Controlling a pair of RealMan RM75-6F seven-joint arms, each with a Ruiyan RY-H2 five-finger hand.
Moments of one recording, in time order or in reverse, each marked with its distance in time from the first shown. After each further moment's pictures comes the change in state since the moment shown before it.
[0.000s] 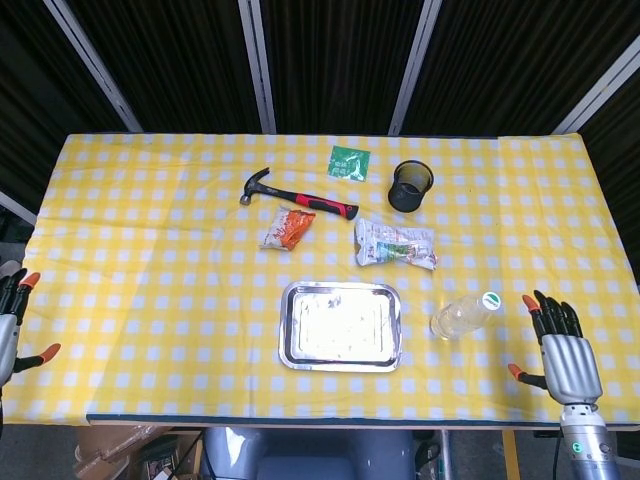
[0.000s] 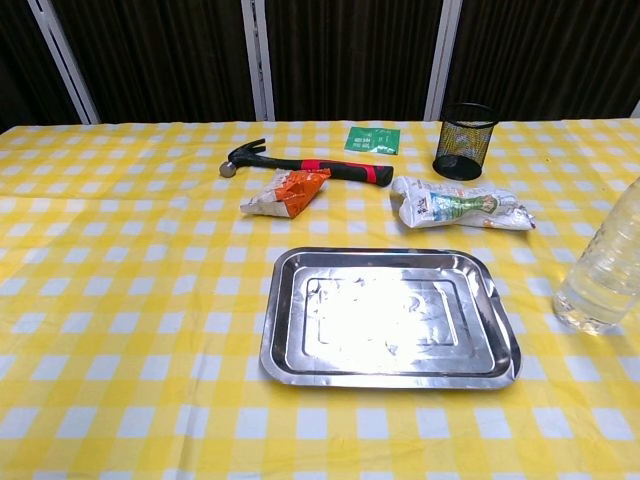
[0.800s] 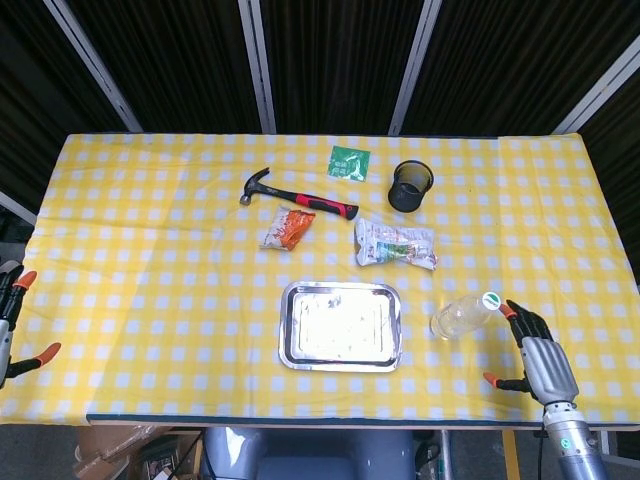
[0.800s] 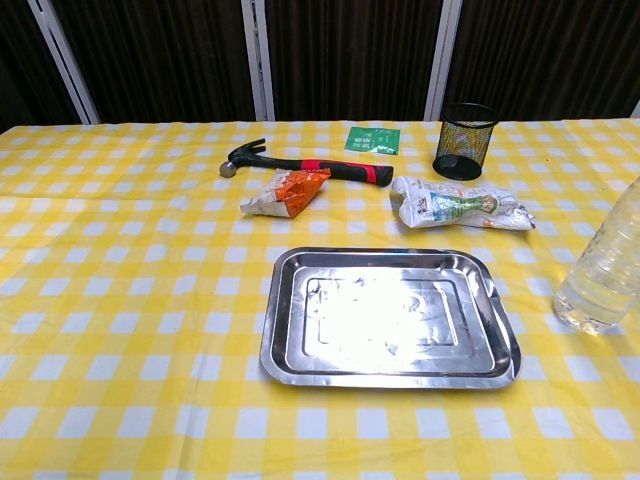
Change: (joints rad) left arm 0.032 -0.002 0.013 0.040 0.140 0.102 -0.114; right arm 0.043 0.027 -0.014 -0.069 0.037 -0.164 0.214
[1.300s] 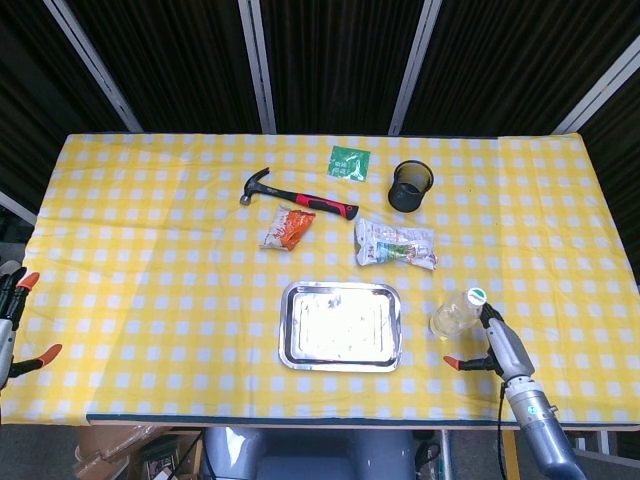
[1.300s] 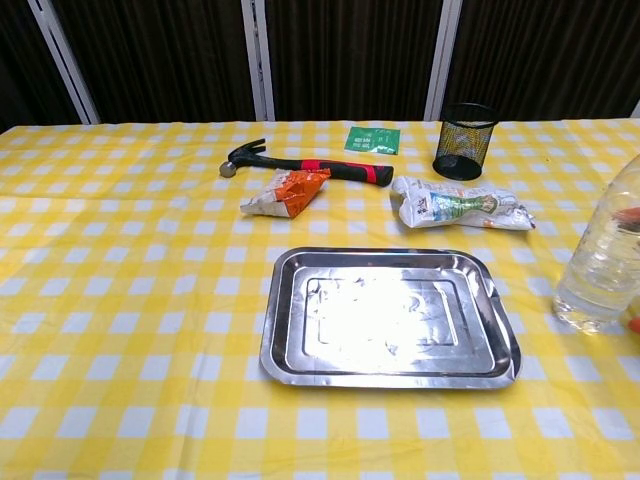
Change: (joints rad) left arm -0.007 -0.001 0.002 -0.008 -0.020 -0.034 0.029; right arm 0.113 -0.069 0.094 -0.045 0.186 -0.201 0.183
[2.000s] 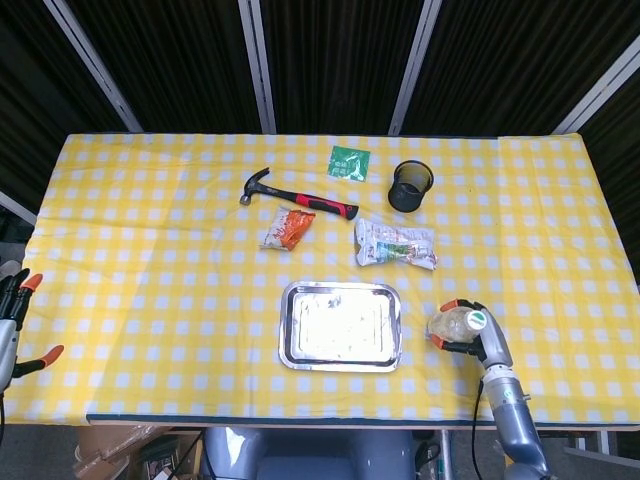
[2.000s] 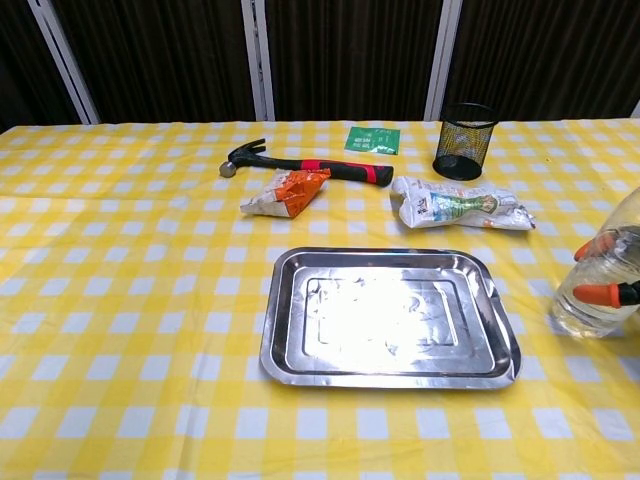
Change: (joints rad) left arm 0.000 -0.003 -0.001 -0.012 -0.014 -0.006 0.025; right arm 0.028 -0.173 0.090 0.040 0.240 0.033 -0.015
